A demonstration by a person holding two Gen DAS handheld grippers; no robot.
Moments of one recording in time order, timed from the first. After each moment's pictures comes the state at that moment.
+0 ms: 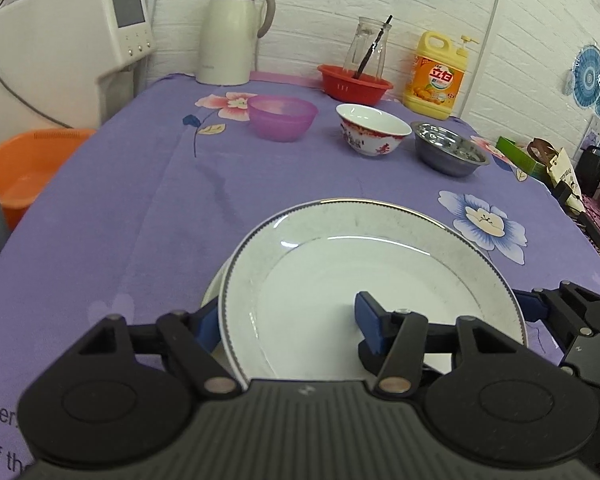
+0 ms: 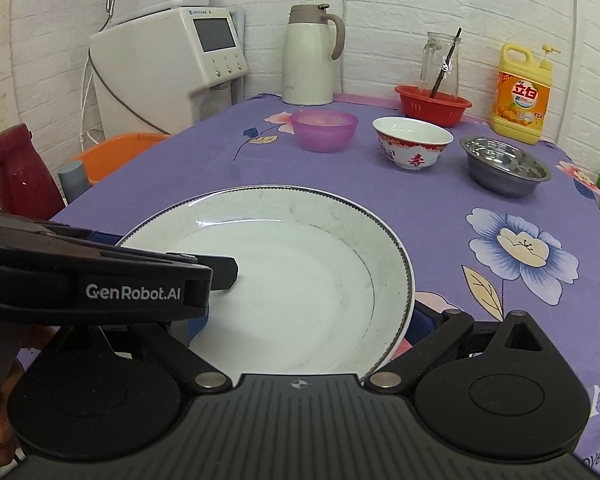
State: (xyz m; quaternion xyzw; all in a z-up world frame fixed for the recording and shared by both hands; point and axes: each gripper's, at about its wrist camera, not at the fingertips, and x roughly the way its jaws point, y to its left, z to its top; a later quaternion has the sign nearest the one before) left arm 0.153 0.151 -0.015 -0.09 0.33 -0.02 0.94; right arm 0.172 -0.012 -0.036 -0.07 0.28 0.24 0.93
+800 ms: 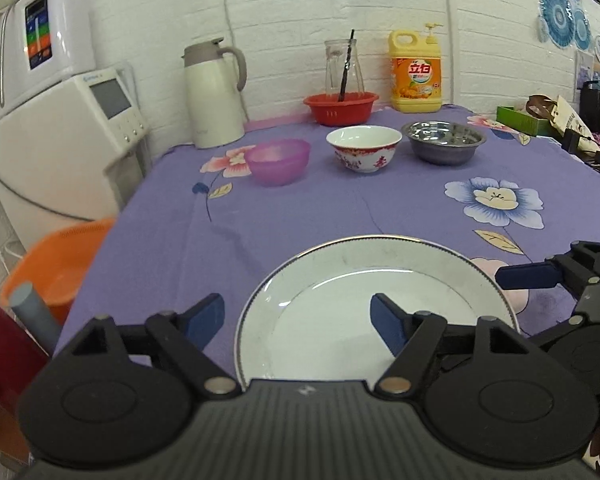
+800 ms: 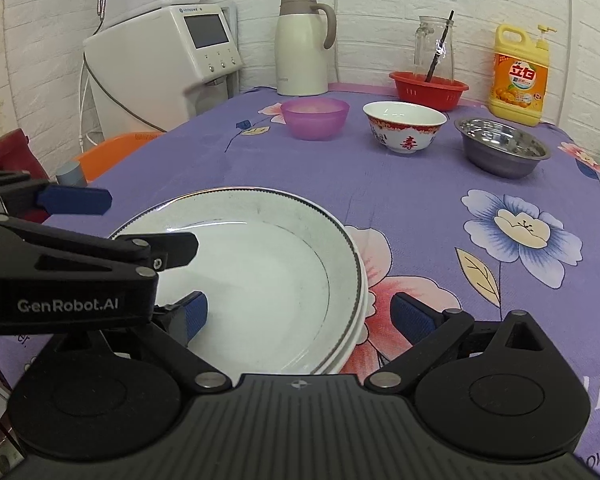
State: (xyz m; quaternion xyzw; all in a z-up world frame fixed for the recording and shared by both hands) left arm 0.138 0.124 0.003 0.06 0.28 0.00 0.96; right arm 0.179 -0.029 -0.043 -0.05 0.30 0.25 0.92
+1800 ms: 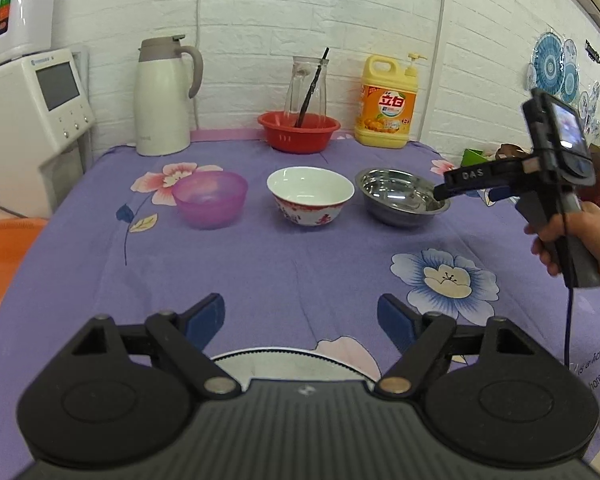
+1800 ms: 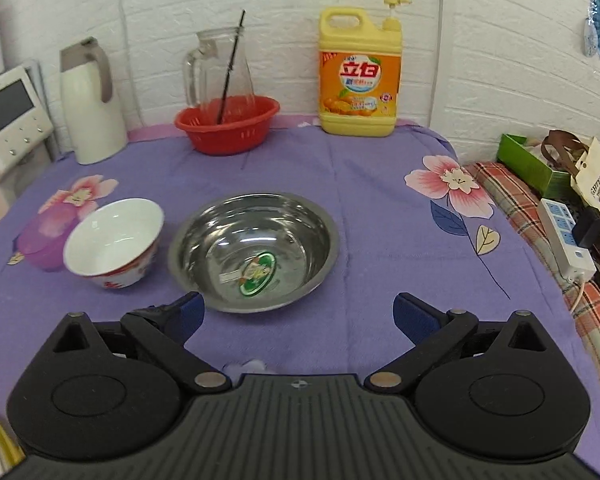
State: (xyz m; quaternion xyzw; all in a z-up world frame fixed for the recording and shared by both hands) left arm 0.219 0.099 0.033 -0.03 0.29 -0.06 0.96; right arm 0.421 -0.174 0.007 -0.01 0.33 0.09 0.94
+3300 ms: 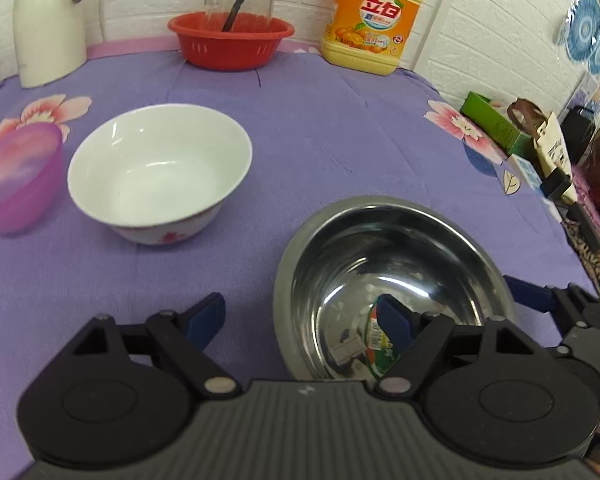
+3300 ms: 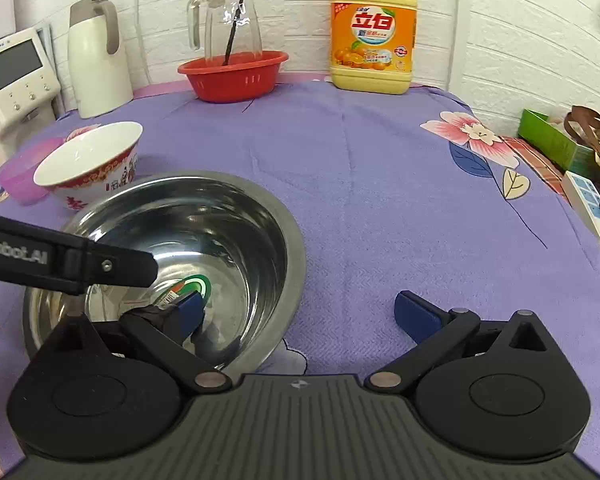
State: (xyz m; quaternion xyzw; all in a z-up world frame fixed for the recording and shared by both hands) left arm 0.432 -0.006 -0.025 -0.07 0.42 -0.09 0.90; right arm 0.406 -0.193 -0.058 -0.02 0.33 0.13 0.93
